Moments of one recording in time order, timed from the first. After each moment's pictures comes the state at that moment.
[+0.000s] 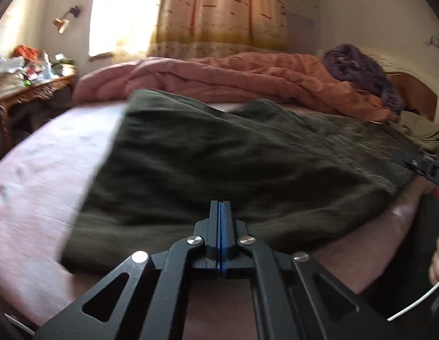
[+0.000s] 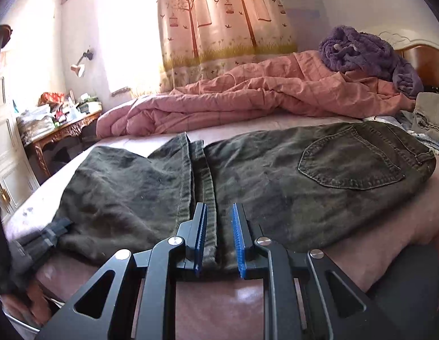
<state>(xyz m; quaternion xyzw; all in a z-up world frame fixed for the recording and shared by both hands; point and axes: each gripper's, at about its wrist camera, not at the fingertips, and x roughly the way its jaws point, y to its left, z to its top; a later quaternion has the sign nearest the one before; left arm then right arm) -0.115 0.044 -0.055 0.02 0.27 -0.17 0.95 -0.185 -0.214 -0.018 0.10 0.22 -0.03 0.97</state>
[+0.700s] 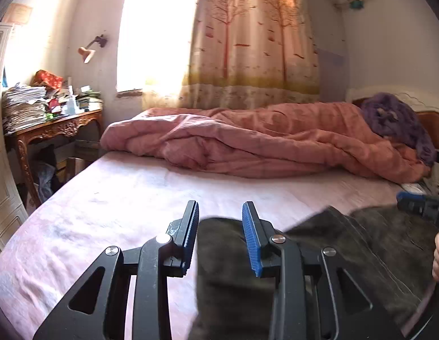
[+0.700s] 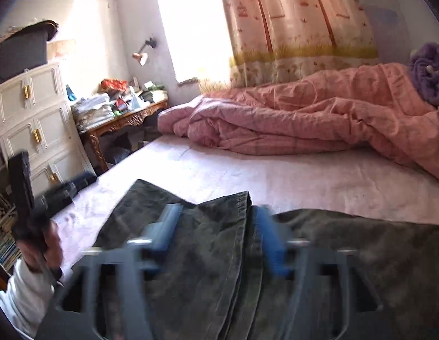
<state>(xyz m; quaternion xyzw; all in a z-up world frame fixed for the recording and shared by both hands) 0.008 0.112 0.065 0.01 0.18 -0.08 0.98 -0.024 -0.217 0.056 0.07 0.25 0.17 0.95</state>
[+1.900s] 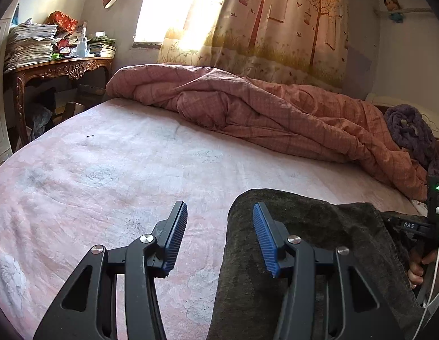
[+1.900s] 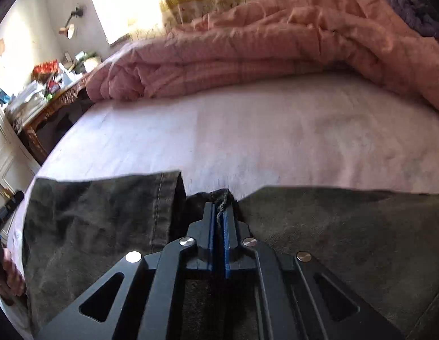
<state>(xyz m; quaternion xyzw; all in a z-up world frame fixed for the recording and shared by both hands) 0.058 0.149 -0.004 -0.08 0.26 -0.08 0.96 0.103 -0.244 -0.036 0.12 0.37 0.06 0.92</state>
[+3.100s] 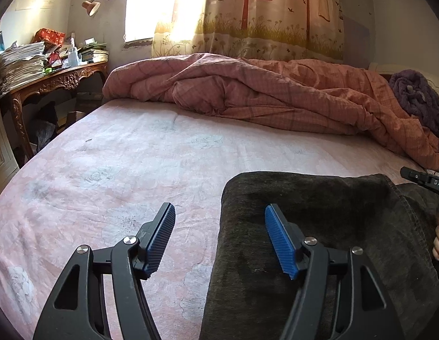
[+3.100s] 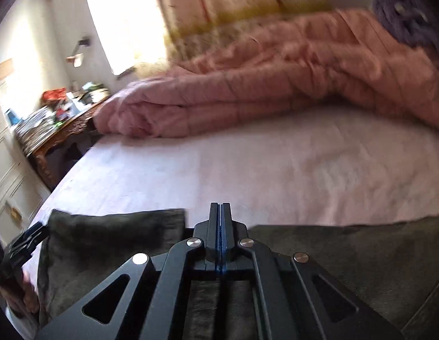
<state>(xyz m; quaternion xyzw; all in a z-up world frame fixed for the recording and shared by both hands) 0.068 0.124 -0.012 -0.01 0.30 -0.06 0.95 0.090 -0.249 -0.014 0.13 0.30 0.08 0.94</state>
